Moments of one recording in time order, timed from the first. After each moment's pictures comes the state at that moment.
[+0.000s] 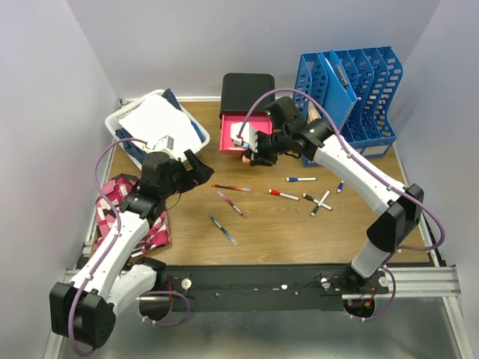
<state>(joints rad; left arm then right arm) -0.29 0.93 0.72 -0.26 0.15 -0.71 0.70 1.69 1.69 -0.83 -0.44 -0.81</state>
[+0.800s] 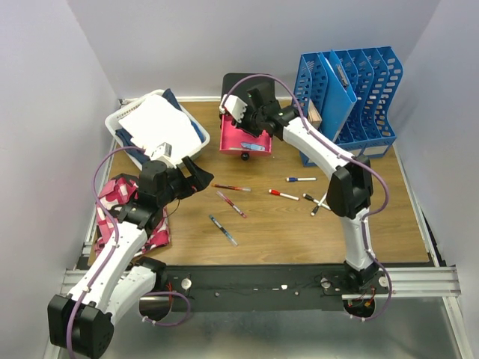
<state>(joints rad) -0.29 0.84 0.63 -0.23 0.18 -0.73 0.62 2.13 2.03 -0.59 -0.11 -0.70</state>
